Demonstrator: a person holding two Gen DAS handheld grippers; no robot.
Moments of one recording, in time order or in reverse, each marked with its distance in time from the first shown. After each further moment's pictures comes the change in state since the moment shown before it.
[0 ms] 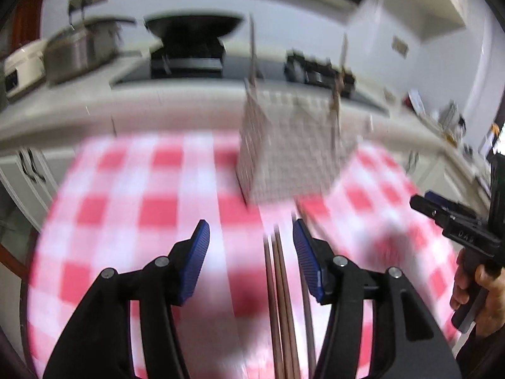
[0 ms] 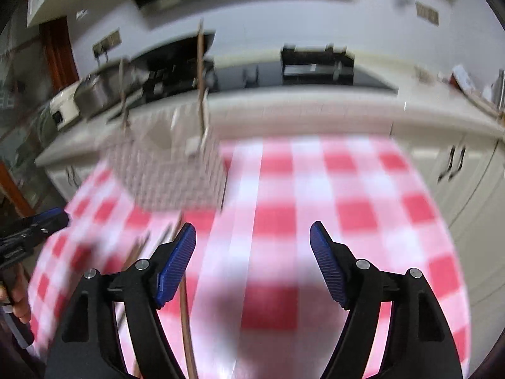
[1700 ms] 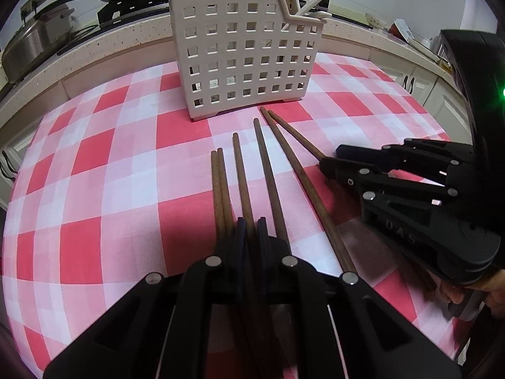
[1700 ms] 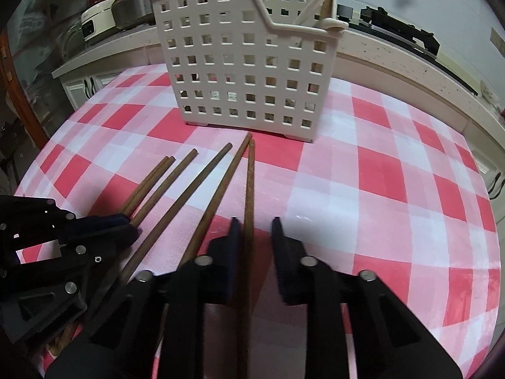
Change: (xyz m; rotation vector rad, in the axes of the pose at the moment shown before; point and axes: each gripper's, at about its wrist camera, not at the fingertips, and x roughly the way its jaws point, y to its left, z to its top) left arm 0.071 -0.047 -0.053 0.145 0.197 0.003; right arm 0.083 0.085 -0.038 -0.257 0.192 0.051
